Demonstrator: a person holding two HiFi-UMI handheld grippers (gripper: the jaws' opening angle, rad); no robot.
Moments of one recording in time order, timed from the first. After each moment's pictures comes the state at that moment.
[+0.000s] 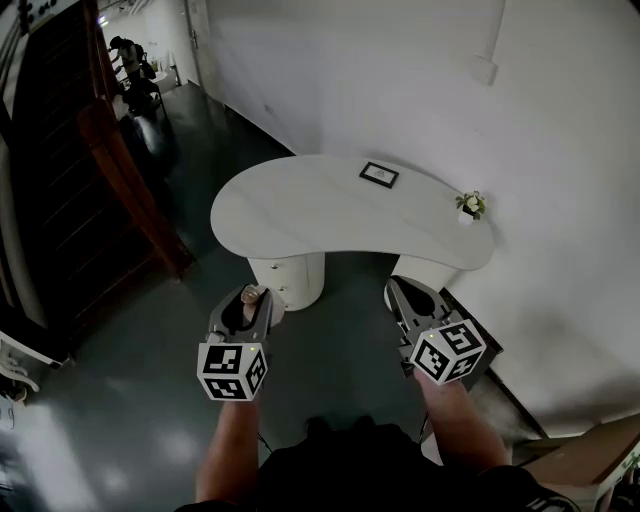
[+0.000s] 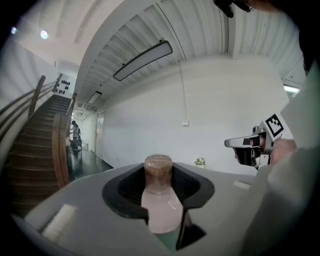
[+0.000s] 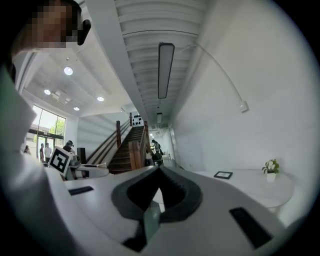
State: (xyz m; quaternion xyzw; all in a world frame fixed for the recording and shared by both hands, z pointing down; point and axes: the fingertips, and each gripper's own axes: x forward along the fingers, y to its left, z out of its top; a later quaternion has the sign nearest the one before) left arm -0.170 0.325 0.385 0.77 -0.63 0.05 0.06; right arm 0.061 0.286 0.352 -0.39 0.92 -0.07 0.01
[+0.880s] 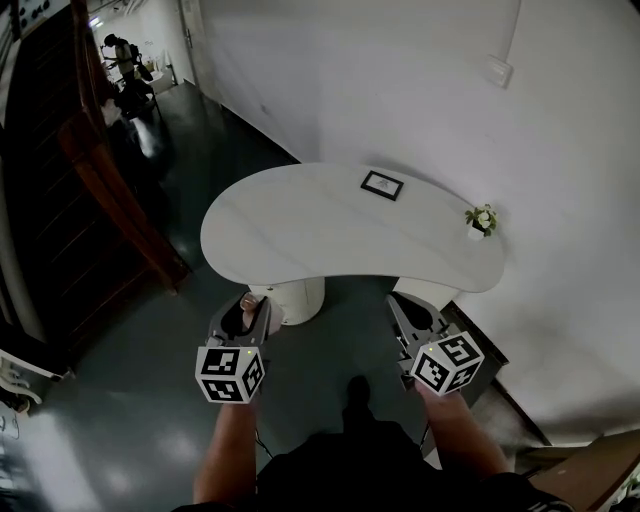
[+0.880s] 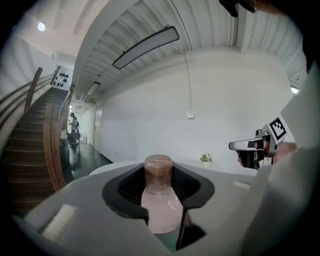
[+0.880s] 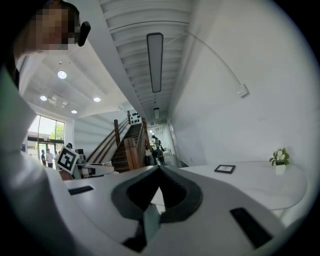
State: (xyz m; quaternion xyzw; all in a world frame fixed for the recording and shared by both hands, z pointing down) left arm -0.182 0.219 0.423 0.78 -0.62 0.07 0.09; right arm 0.057 0.193 0.396 -0.38 0.92 -0.11 0.00
